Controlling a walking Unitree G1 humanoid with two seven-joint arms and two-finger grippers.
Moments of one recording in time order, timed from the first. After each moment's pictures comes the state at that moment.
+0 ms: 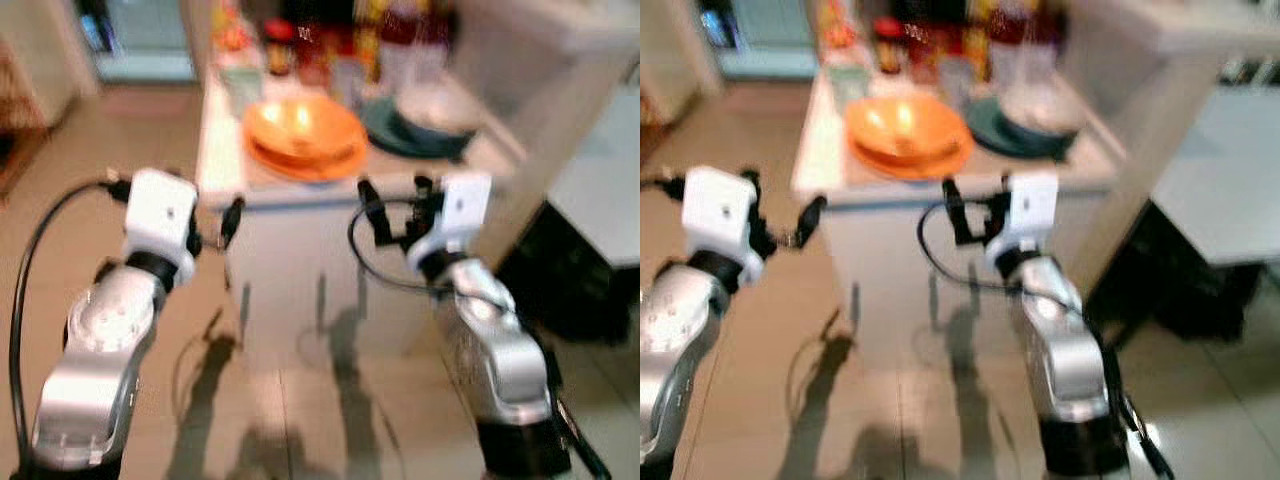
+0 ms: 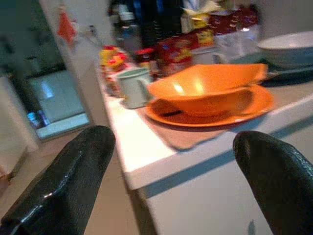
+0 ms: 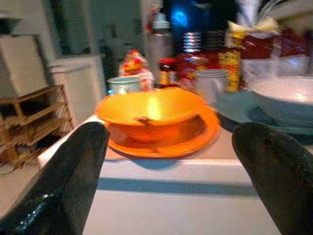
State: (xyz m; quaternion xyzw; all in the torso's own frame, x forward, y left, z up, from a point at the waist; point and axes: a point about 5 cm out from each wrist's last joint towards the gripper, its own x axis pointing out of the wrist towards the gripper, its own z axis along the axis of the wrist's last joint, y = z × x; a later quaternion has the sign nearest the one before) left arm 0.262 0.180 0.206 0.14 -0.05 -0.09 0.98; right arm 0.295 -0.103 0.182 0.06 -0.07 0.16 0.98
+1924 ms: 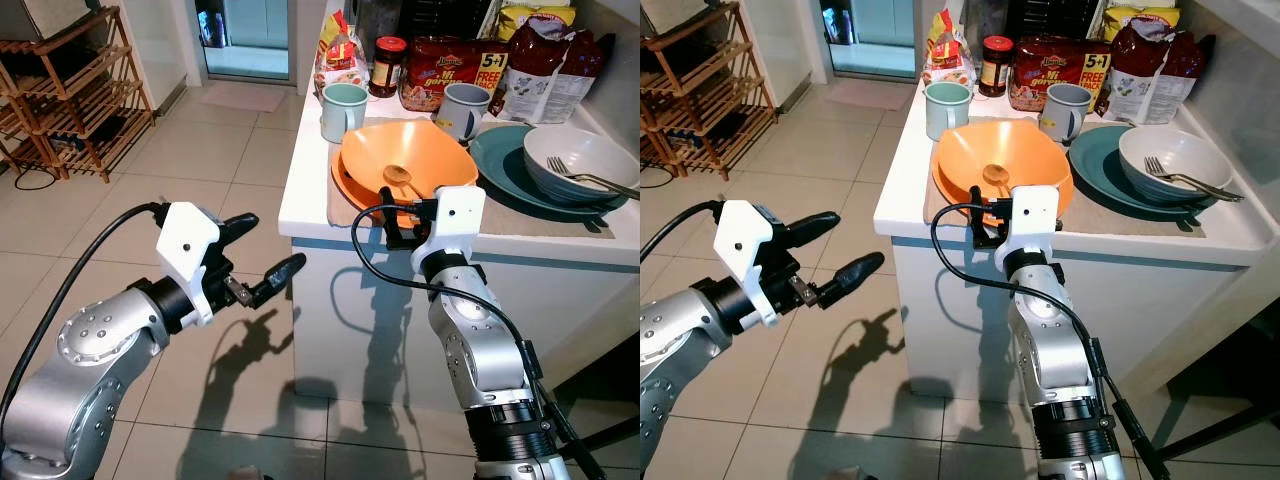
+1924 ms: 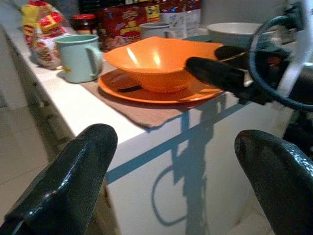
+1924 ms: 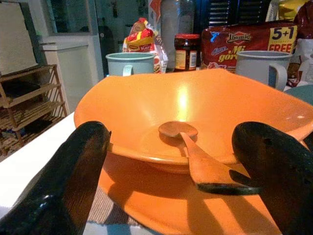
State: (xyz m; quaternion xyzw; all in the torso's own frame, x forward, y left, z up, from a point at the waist) left arm 0.235 0.157 0.195 0.05 0.01 -0.37 0.93; right arm 0.313 -0.113 0.153 0.01 -0.06 0.06 1.00
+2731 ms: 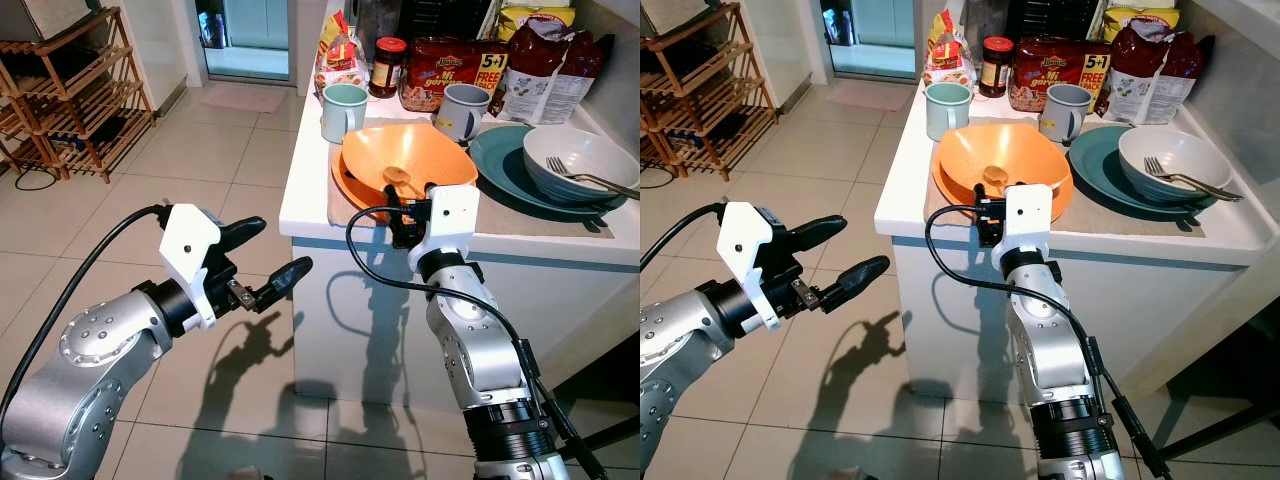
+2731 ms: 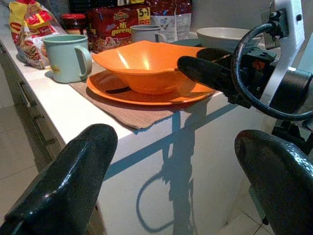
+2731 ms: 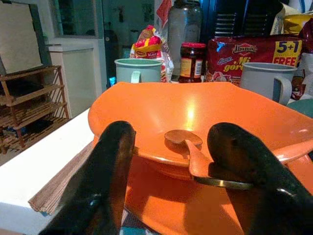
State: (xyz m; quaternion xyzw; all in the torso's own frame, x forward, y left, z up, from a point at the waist) left arm 0.234 0.155 0.195 0.03 0.02 -0.38 0.92; right arm 0.312 -0.109 0.154 0.00 -0.07 0.07 1.00
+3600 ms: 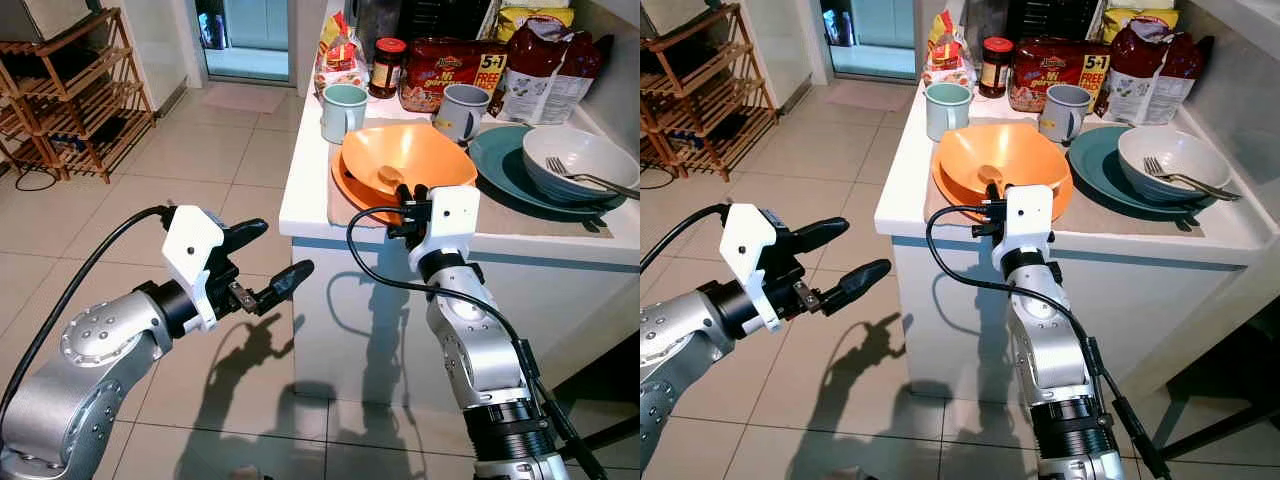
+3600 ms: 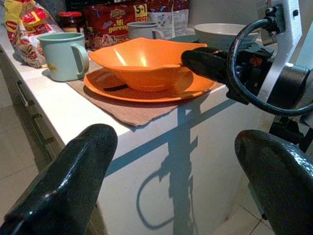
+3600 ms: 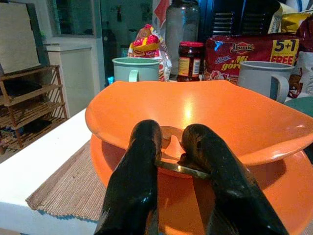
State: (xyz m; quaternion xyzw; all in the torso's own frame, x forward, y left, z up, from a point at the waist) left arm 0.233 0.154 0.194 0.04 0.02 -0.38 0.92; right arm 0.313 -0.110 0.153 0.00 -0.07 0.06 1.00
